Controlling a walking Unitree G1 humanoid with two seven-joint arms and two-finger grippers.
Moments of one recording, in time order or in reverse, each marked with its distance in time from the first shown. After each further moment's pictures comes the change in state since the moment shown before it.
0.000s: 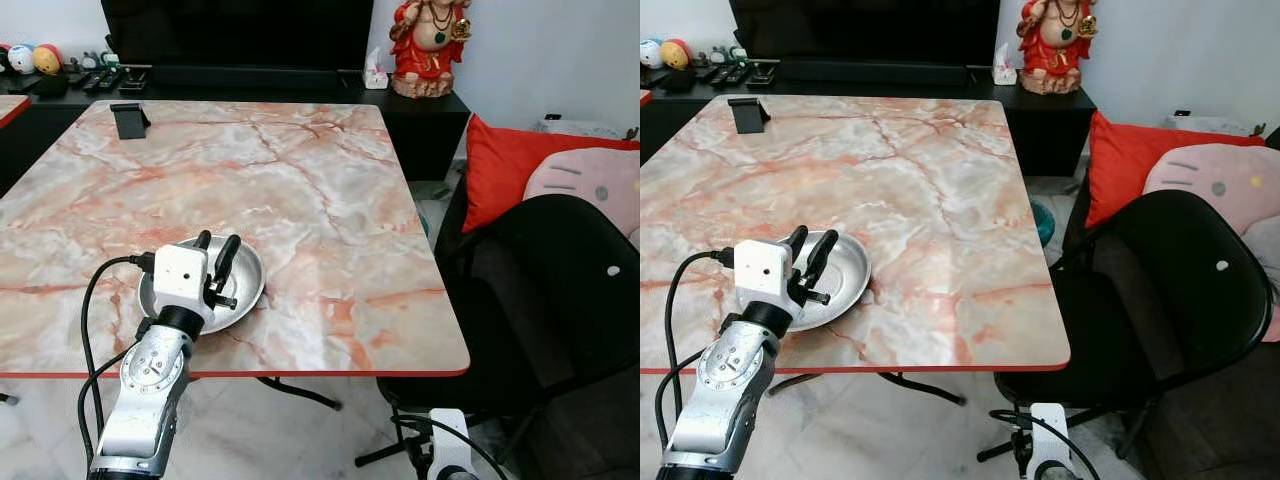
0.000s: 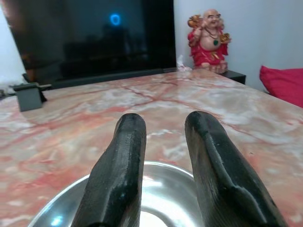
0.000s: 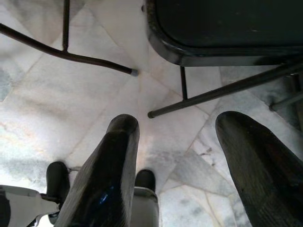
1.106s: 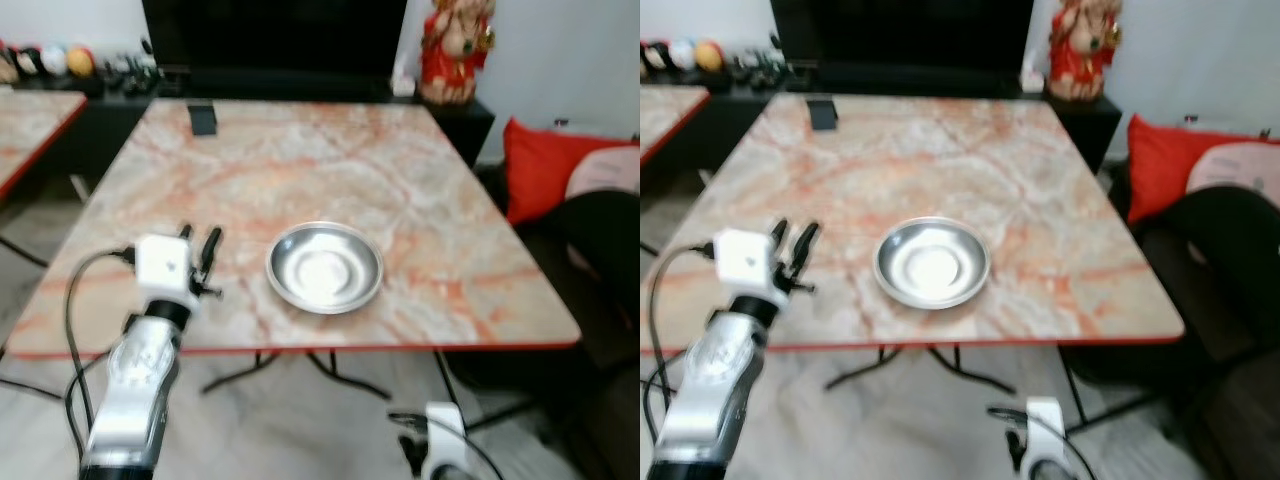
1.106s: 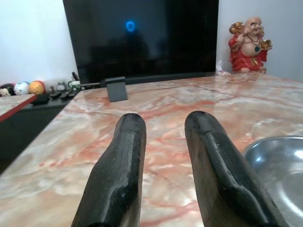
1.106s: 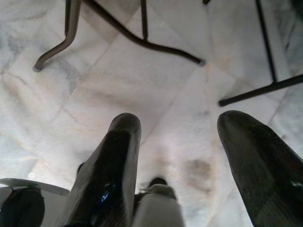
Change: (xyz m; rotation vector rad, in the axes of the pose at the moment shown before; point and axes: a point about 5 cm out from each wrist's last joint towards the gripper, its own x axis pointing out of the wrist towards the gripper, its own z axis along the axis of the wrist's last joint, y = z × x) left arm 0.003 0.012 0.003 -0.004 0.000 0.084; right arm 0.002 0.010 0.006 0.010 -0.015 0.029
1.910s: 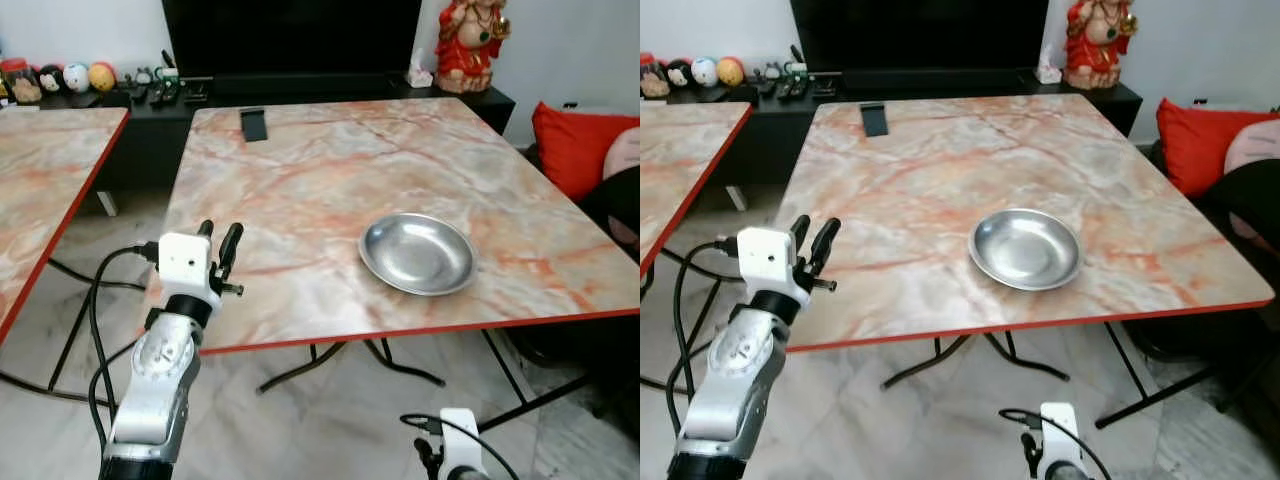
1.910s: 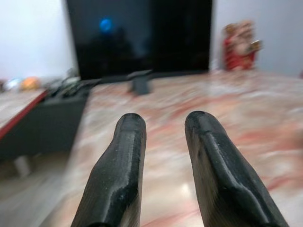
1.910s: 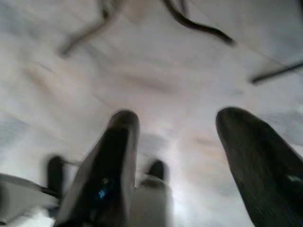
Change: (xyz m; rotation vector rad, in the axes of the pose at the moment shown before) left arm 0.001 -0.009 -0.001 -0.019 0.012 -0.014; right arm -0.002 -0.010 -0.004 -0.027 0.016 -0.013
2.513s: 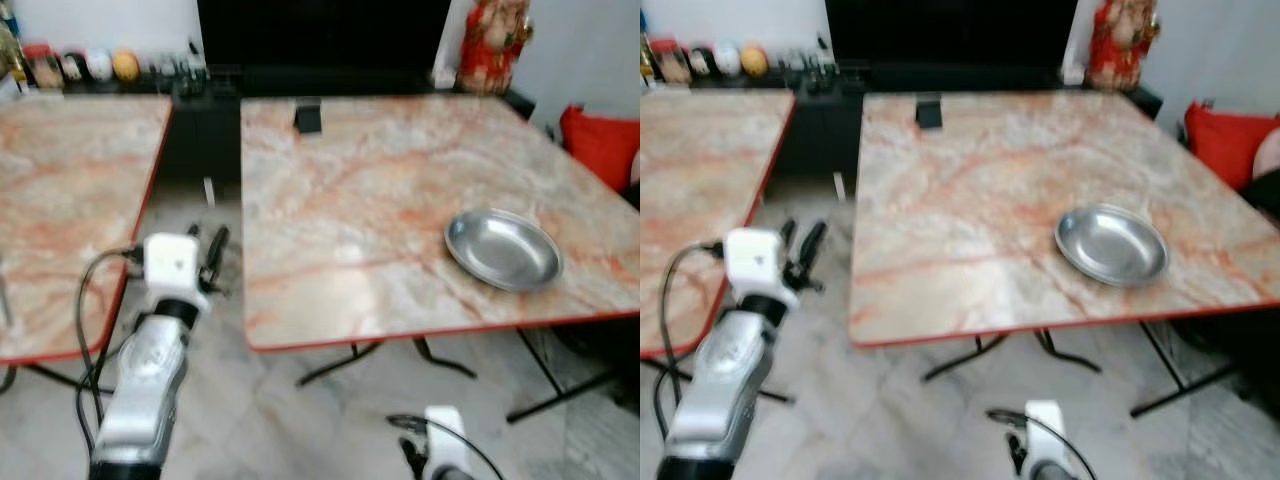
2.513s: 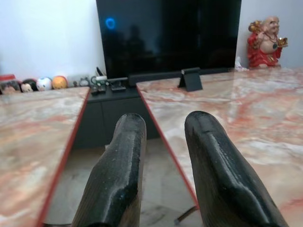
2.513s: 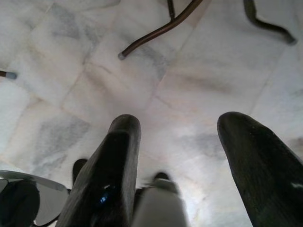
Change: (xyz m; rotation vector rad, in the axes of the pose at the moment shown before) left arm 0.002 0.003 0.001 0.002 -0.006 0.022; right arm 0.001 0.011 0.000 0.001 -0.004 0.031
